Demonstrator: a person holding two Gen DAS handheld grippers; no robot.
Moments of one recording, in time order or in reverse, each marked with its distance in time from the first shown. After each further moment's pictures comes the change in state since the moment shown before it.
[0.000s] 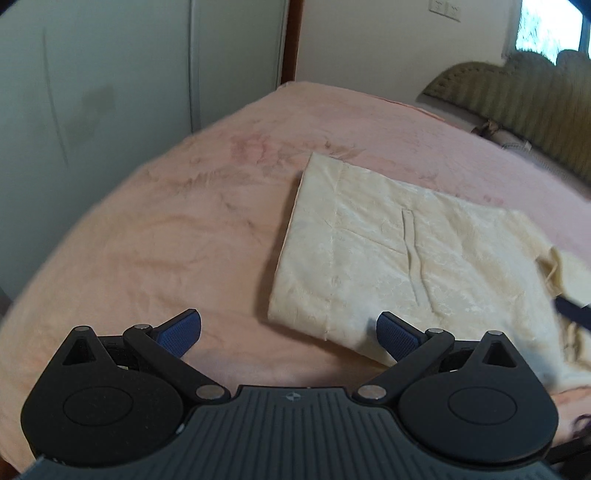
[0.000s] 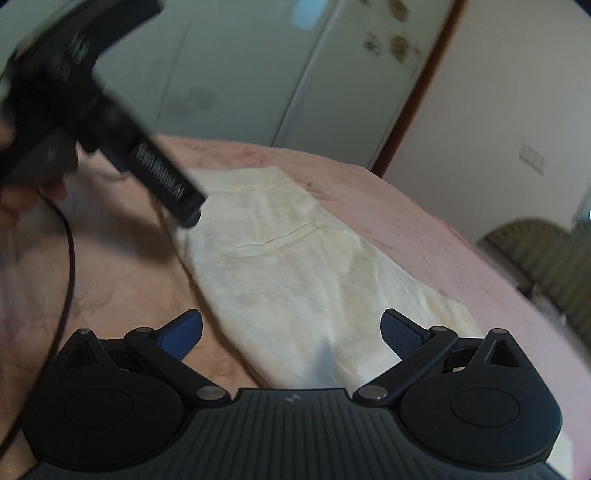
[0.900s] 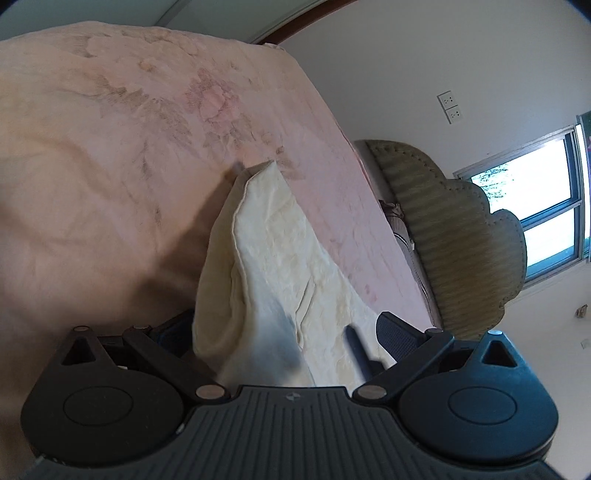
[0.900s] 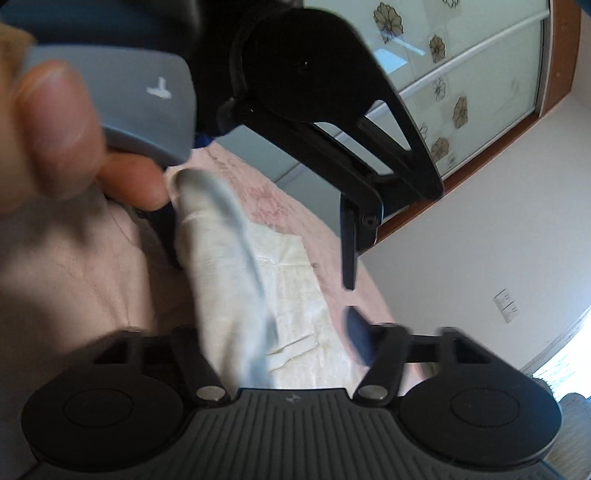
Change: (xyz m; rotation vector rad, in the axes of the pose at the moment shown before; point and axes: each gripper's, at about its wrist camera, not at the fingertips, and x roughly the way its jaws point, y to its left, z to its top) left arm 0.075 0.041 0.045 -0.553 0.114 -0.551; right arm 0.087 0.047 0.050 -0.393 -0.131 -0.158
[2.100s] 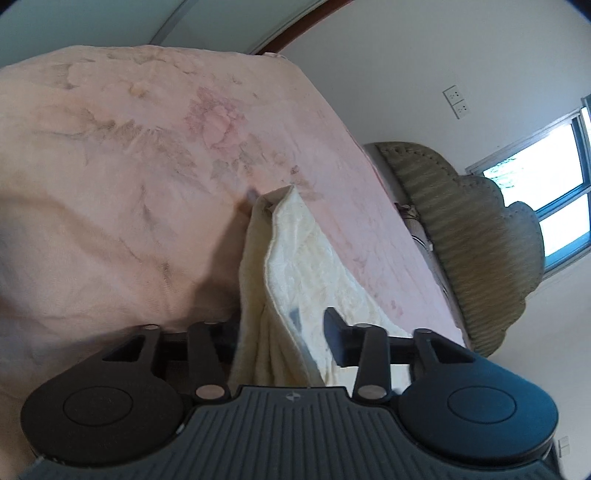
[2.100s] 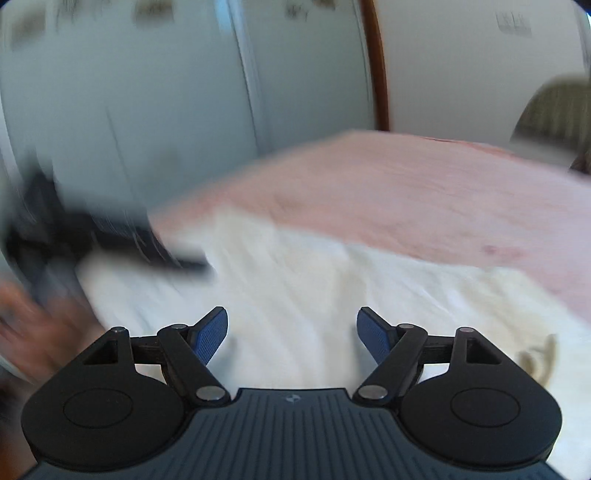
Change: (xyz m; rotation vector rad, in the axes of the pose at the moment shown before) left arm 0.019 0.001 0.015 0.077 -0.030 0.052; right arm 0.028 -0.132 -0.079 0.827 0.178 0.381
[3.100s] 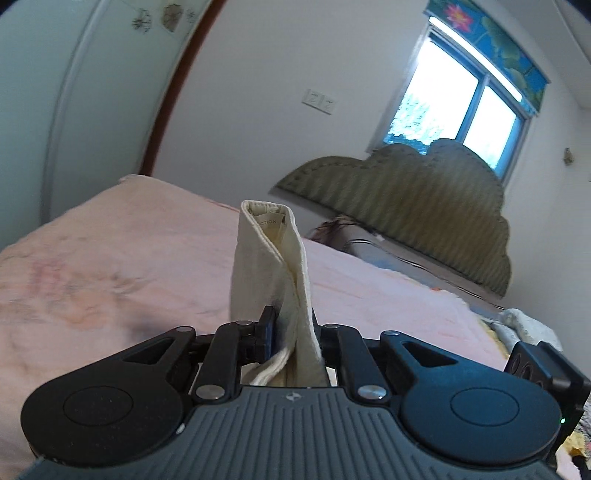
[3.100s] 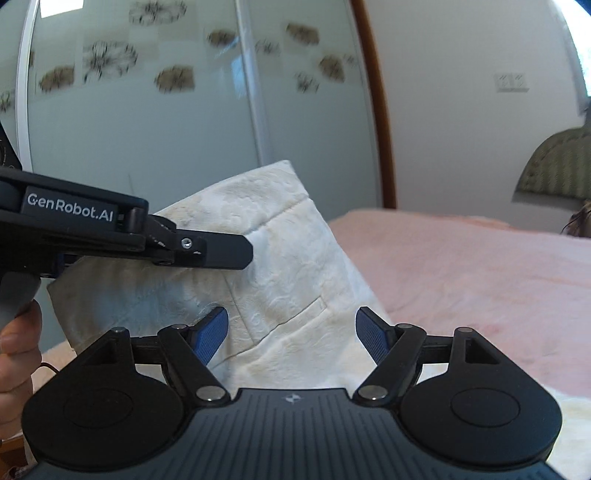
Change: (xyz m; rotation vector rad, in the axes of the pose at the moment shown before) left arm -0.041 -0.214 -0.093 0.566 -0.228 -0.038; right arm -0.055 -0.025 0.013 0.090 -0.303 0.071
